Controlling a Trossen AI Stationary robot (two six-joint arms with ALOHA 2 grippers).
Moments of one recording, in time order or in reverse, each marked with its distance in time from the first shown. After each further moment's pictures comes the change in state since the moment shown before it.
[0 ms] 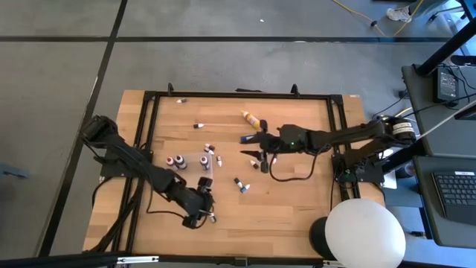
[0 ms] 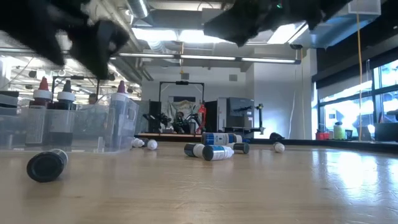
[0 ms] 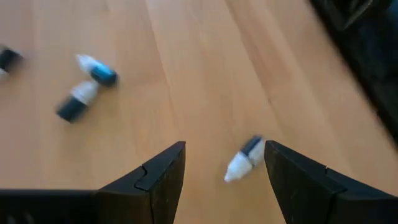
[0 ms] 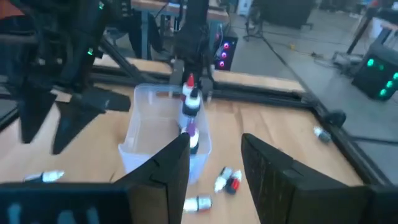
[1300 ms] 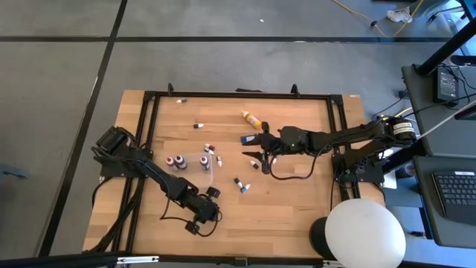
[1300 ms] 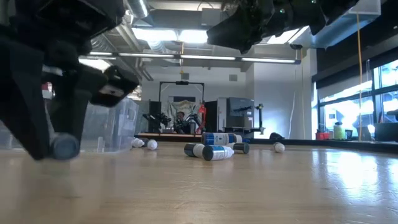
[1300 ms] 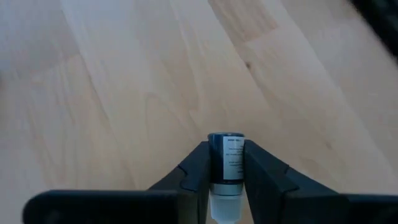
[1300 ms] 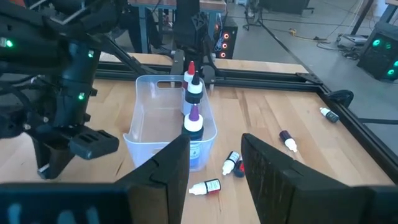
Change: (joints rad) left arm 0.026 0.220 -0.001 0.154 0.164 0.117; right arm -0.002 -0.004 -0.036 0.009 0.002 0.060
